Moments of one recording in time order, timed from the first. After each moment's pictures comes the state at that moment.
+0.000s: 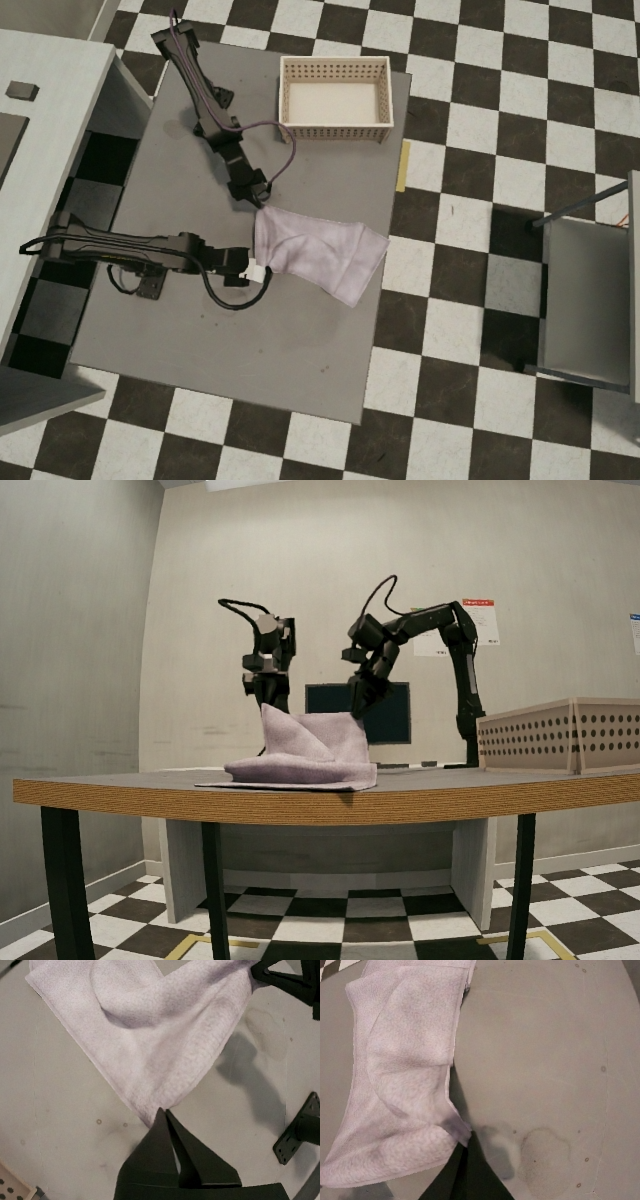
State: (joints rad) left arm -0.74 1.70 1.30 -0.62 0.00 0.00; right arm 0.13 1.38 1.01 -0.66 0.00 0.00
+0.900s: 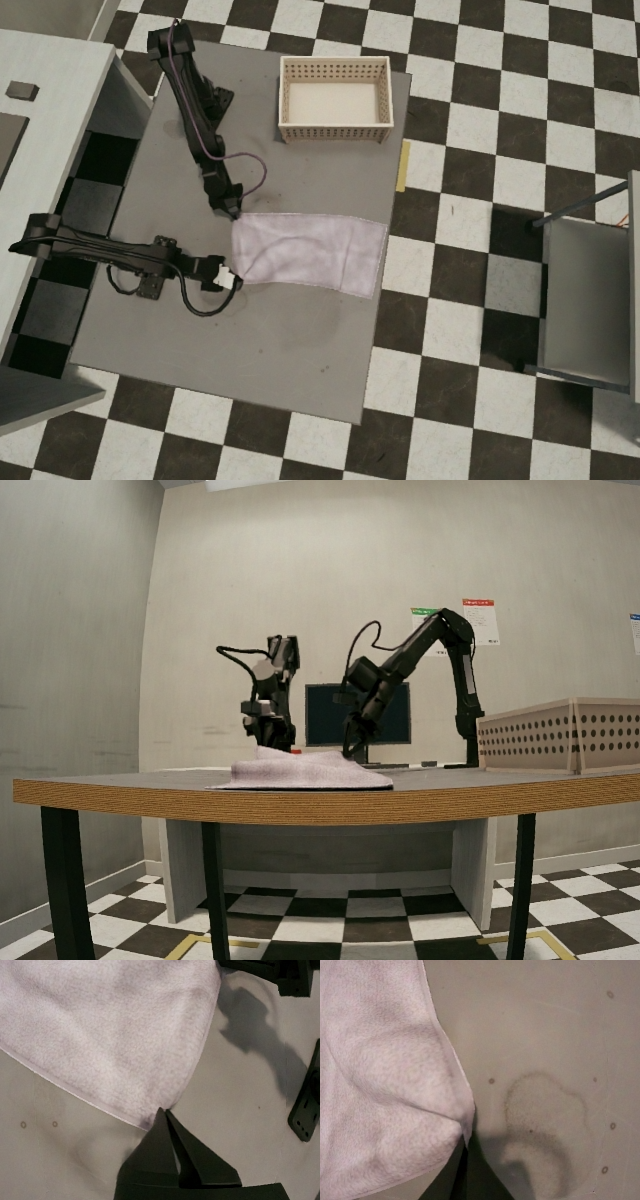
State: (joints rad) left arm -0.94 1.69 0.93 -0.21 0.00 0.00; right arm 0.07 1.09 0.45 -0.36 -0.01 0.00
